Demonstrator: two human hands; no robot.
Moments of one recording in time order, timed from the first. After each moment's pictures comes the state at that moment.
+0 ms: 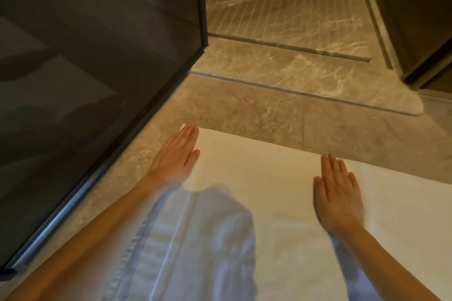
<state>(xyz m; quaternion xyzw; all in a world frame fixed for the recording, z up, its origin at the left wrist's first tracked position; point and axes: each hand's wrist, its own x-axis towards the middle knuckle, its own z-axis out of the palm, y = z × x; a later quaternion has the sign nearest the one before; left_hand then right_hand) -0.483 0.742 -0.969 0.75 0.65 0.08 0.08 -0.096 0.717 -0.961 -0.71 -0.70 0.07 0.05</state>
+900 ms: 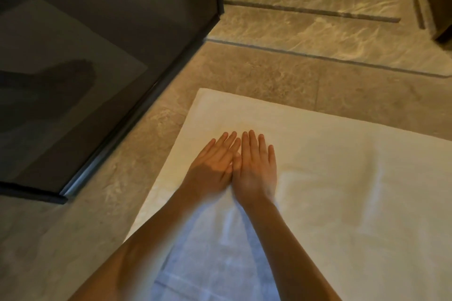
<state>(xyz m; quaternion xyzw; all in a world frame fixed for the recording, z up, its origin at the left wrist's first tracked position) -0.400 0.619 -0.965 0.81 0.57 0.12 0.04 -0.270 0.639 -0.960 -0.63 -0.76 0.15 0.09</state>
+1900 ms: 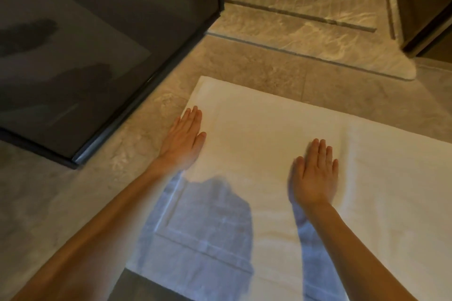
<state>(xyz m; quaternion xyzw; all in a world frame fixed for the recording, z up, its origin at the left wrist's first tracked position) -0.447 0.611 -0.944 0.70 0.71 0.05 0.11 -0.133 0.598 -0.928 -0.75 -0.66 0.11 0.04</state>
